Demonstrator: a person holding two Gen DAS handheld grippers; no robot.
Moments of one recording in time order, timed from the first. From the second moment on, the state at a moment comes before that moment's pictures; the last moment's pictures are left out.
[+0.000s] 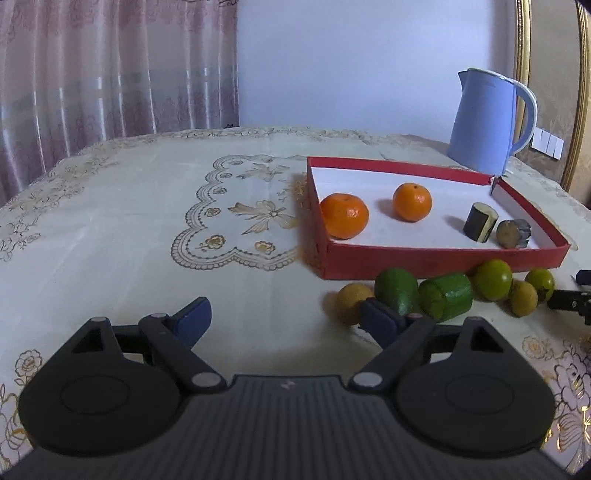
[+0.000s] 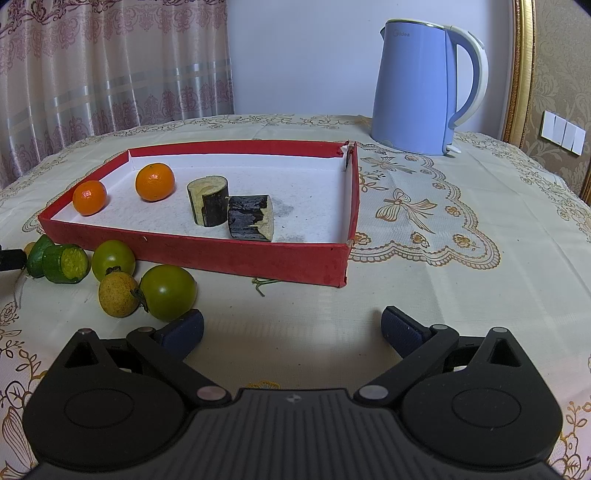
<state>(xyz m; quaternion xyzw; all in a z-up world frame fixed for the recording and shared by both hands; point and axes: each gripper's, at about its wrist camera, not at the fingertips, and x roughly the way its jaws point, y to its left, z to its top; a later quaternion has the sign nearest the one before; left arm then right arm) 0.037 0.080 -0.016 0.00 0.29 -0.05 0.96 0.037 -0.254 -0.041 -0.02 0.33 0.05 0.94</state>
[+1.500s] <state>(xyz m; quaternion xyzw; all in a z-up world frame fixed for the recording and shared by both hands) 0.052 0.059 -0.015 0.04 0.29 -0.02 0.96 0.038 -0.254 -0.041 -0.02 0.33 0.05 0.94</state>
